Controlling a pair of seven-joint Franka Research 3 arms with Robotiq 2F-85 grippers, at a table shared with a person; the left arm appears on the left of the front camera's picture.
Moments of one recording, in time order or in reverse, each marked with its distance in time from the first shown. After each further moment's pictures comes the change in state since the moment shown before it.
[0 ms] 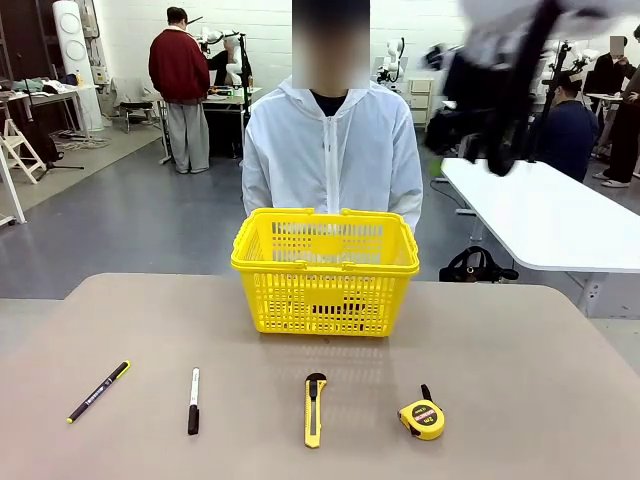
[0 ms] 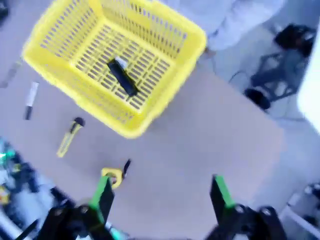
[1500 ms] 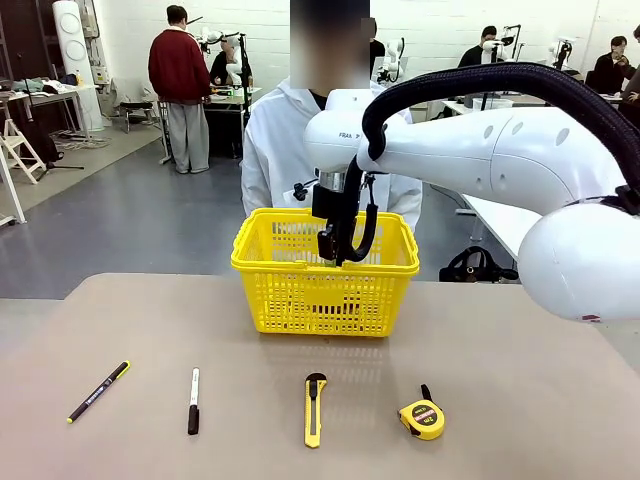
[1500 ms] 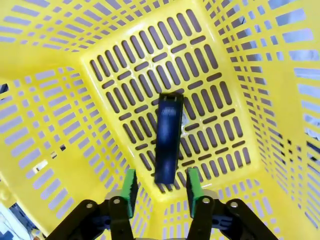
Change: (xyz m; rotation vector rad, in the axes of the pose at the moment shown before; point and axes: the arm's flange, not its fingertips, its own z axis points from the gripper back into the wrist) left arm 0.000 0.000 -0.001 0.000 0.001 0.000; right arm 0.167 0.100 -0.305 0.201 0.326 0.507
